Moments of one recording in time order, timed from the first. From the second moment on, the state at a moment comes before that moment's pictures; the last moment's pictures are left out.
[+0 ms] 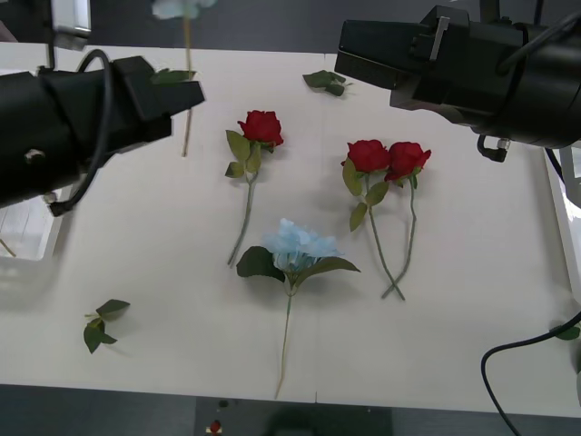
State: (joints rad) right arm -0.48 -0.43 -0.09 -1.92 -1.85 1.16 1.69; left arm -0.22 0.75 0.05 -2.38 1.16 0.91 -0.98
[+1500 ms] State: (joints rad) right arm -0.33 -0.74 -0.09 -1.91 -1.25 1.33 1.20; left arm 0.61 1.12 0.47 -2.06 0.83 0.91 -0.99
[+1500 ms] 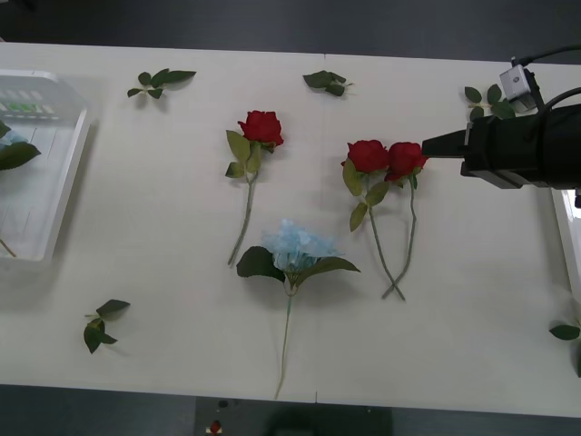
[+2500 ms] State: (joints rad) right arm -0.55 -0.66 0.32 -1.62 -0.66 1.43 0.94; left arm 0.63 1.12 0.54 -2.11 0.94 0.79 -1.03
